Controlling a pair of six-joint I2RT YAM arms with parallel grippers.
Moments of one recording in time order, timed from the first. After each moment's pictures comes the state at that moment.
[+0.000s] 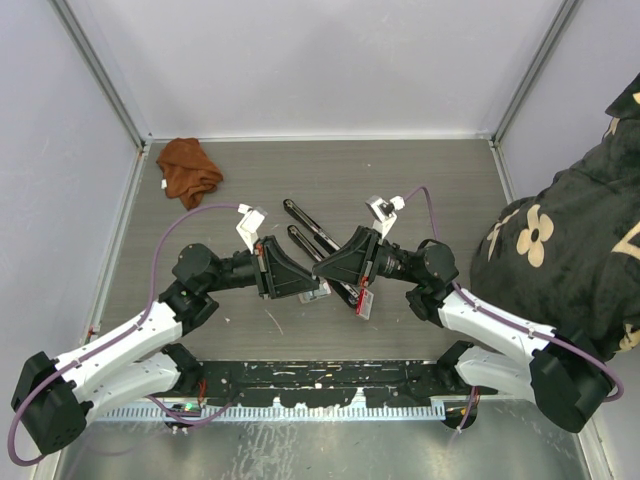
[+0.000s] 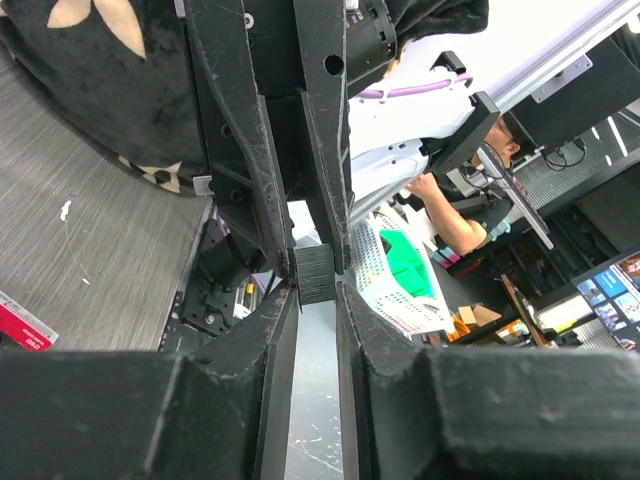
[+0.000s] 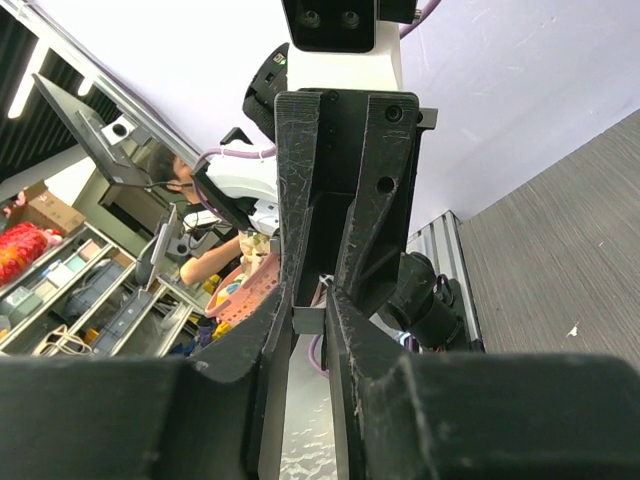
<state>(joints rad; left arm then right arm) -0.74 0.90 0.54 0.59 0.73 -0.96 0.69 1.06 0.48 1.05 -0.74 1.14</state>
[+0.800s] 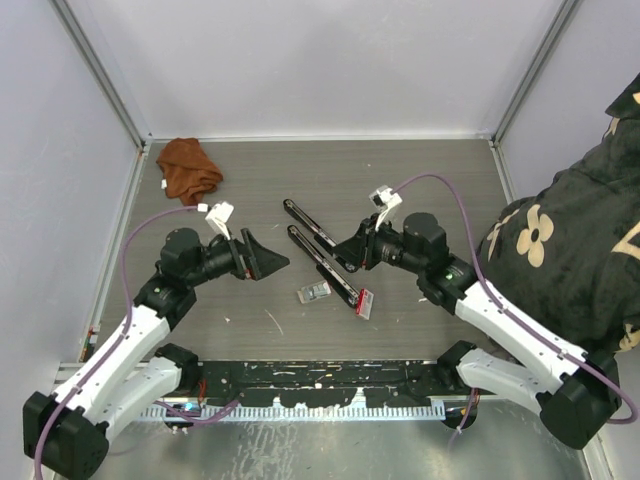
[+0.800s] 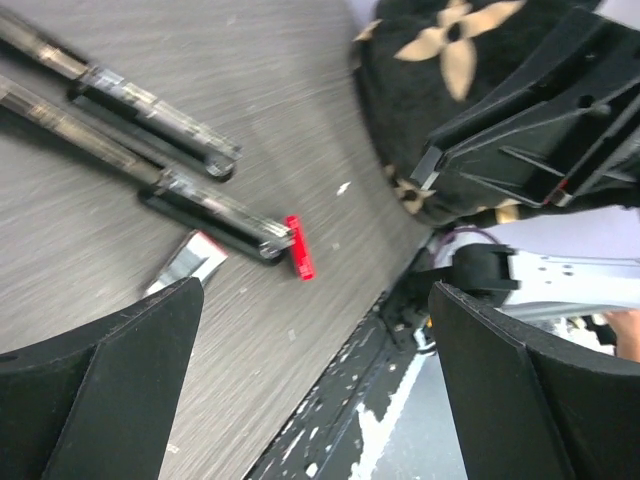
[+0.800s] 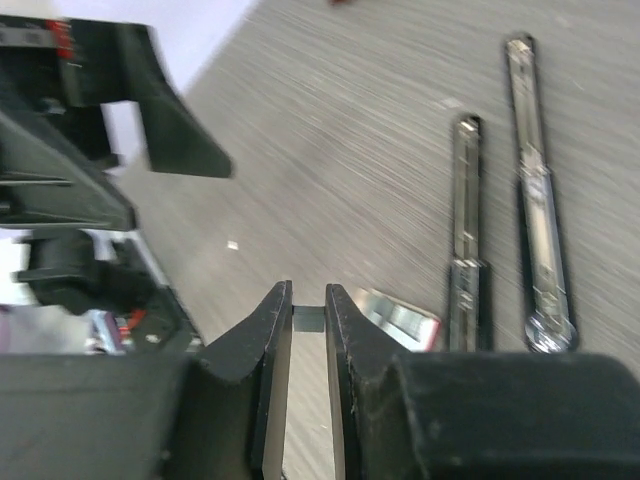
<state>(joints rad) -0.42 0.77 0.56 0.03 0.58 -0.71 0.63 0.94 0.73 0.03 -0.39 0.46</state>
